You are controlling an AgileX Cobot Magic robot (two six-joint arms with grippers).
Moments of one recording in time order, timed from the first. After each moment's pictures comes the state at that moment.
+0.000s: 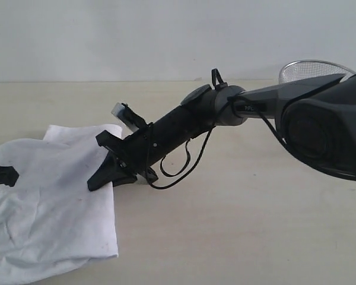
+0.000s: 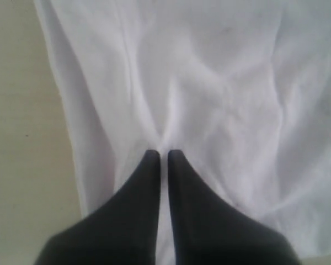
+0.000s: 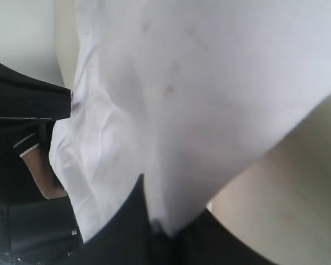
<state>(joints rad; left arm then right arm) 0.07 1.62 -0.84 -0.19 0.87 0.14 0.41 2.54 -1.86 1.27 1.20 -0.64</state>
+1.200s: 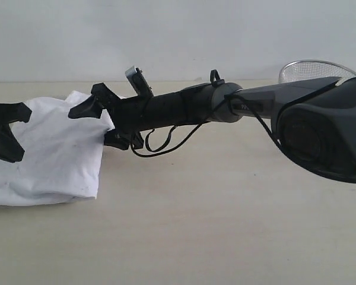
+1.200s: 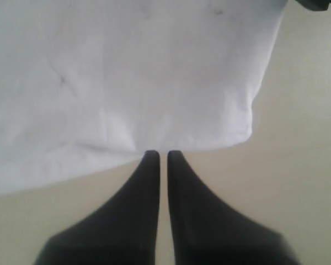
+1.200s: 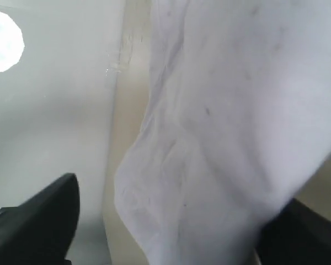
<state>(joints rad) 0.07 1.62 -1.05 -0.41 0.92 0.27 0.41 2.56 -1.94 1.67 0.86 -0.69</state>
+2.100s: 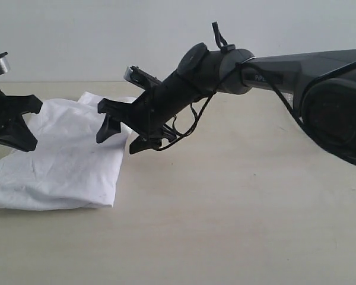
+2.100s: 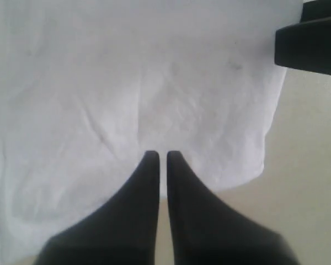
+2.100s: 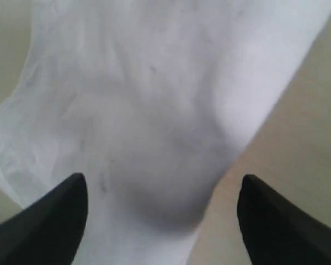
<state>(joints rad) 0.07 1.72 -1.14 -0.48 0.91 0.36 0.41 2.42 -1.94 0.92 0.85 -0.25</state>
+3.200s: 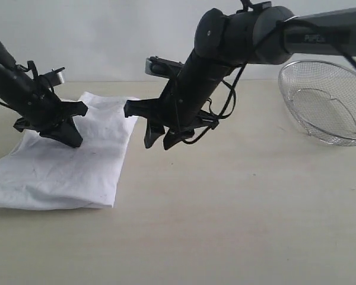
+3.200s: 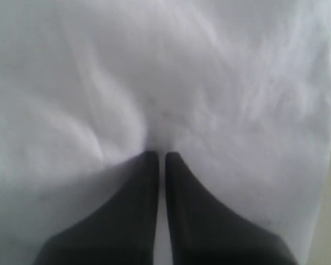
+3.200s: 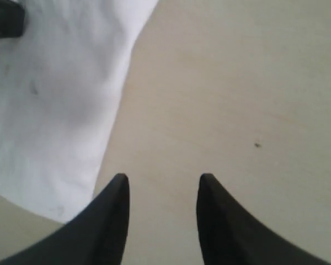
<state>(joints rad) 0.01 2.19 -1.55 -0.54 0.96 0.47 0.41 2.15 -1.71 0.48 0.88 0.01</state>
